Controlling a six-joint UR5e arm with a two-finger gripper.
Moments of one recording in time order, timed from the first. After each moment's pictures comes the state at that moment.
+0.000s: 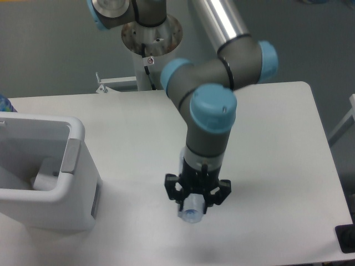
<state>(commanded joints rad) 2.39 -1.97 -1.28 -1.07 1.12 0.42</state>
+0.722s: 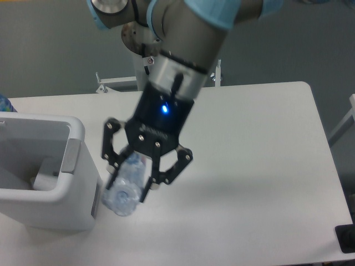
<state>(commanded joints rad) 2.36 -1.88 -1.13 -0.93 0.81 0.29</state>
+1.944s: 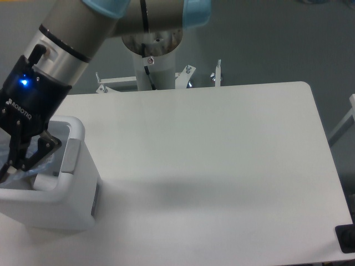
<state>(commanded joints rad) 2.13 -1.88 -1.26 -0.80 0.80 0.34</state>
